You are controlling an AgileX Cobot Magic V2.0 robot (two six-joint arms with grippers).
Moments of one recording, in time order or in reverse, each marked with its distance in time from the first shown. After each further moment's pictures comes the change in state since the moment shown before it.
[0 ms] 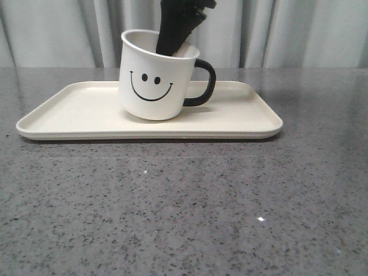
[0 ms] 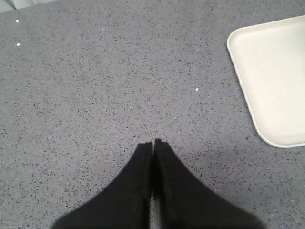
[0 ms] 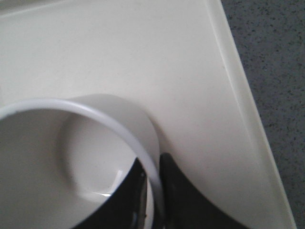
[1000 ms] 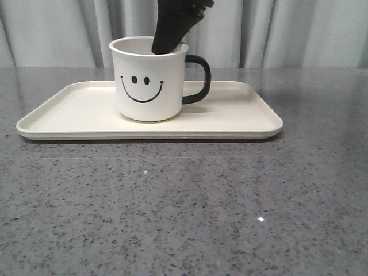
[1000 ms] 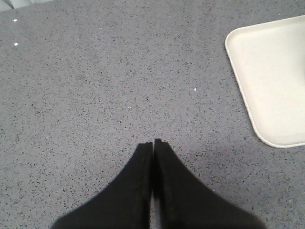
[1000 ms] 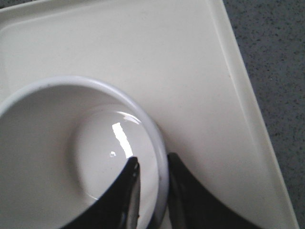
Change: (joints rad) left arm 0.000 0.000 0.000 -0.008 0.000 0.000; right arm 0.000 0.000 0.000 0.035 0.000 -0.022
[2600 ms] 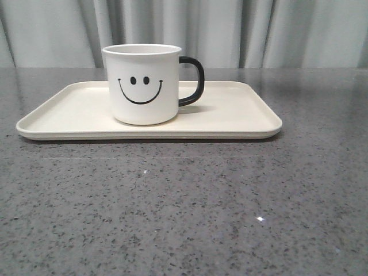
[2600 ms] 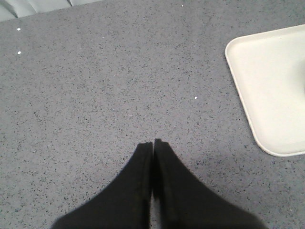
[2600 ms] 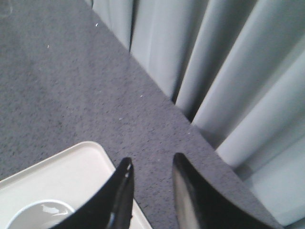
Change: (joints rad) left arm 0.000 0.000 0.000 0.000 -0.029 0.000; right arm -0.175 -0.193 -0.313 0.130 -0.097 0.235
